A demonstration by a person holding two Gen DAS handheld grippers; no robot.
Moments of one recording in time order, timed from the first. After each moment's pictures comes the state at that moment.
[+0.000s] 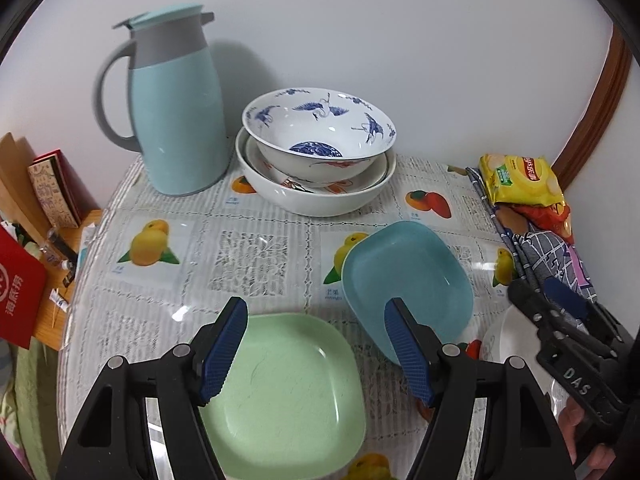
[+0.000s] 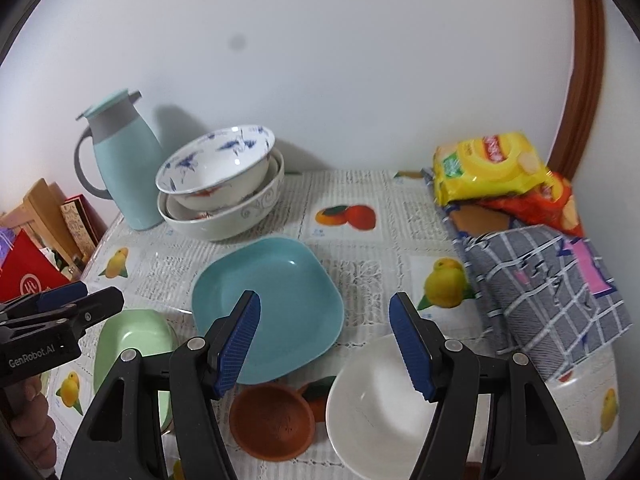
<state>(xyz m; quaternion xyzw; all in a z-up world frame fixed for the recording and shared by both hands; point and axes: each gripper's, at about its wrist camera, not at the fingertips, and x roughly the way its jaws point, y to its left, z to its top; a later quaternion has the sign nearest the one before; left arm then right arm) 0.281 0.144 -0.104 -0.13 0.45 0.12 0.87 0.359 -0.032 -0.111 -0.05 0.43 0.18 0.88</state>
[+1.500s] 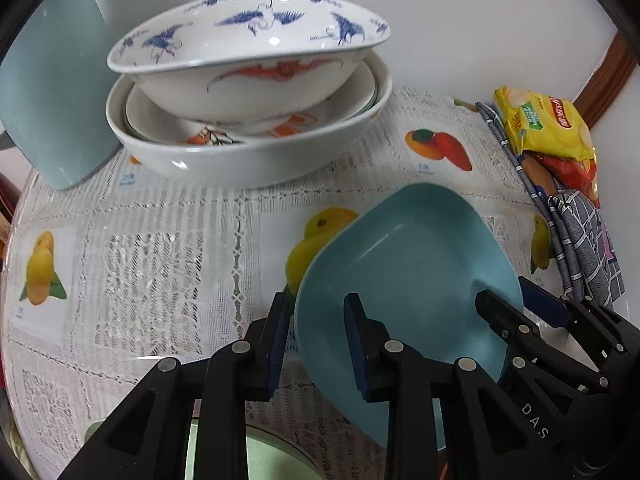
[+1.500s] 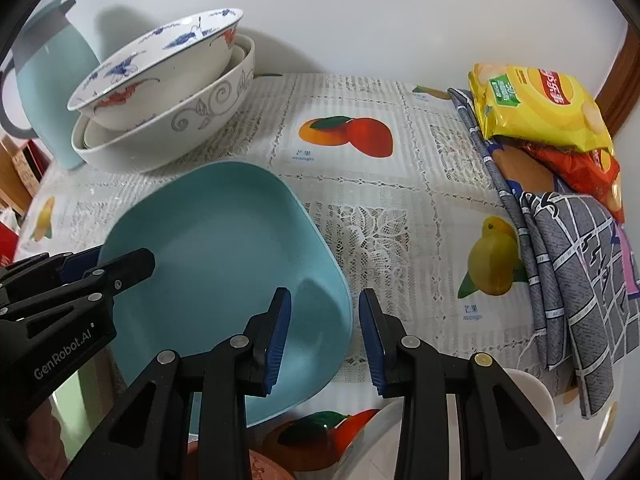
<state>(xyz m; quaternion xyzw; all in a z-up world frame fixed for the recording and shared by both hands) 0.375 0.135 -0.200 -0.12 0.54 0.05 0.83 0.418 0.001 -0.198 -0.13 0.54 0.14 0.82</state>
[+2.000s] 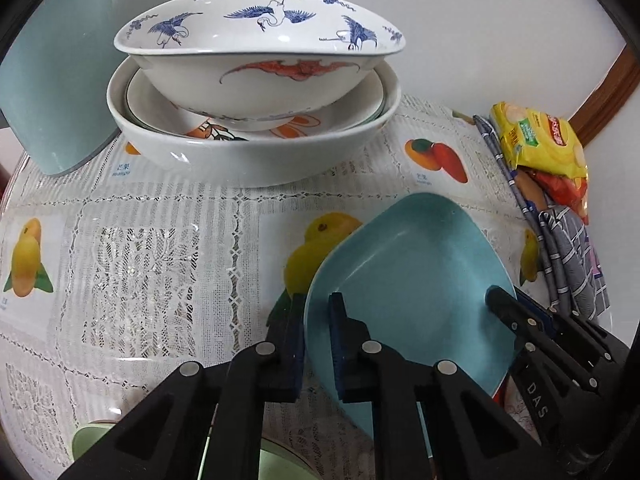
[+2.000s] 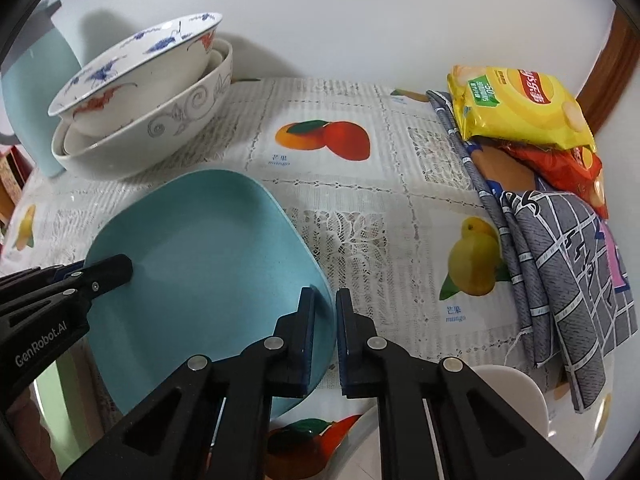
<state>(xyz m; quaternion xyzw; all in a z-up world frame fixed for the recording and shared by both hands) 0.373 0.144 -0.201 -0.16 0.53 0.04 0.83 0.421 -0.007 -0.196 -0.11 0.52 0.11 0.84</state>
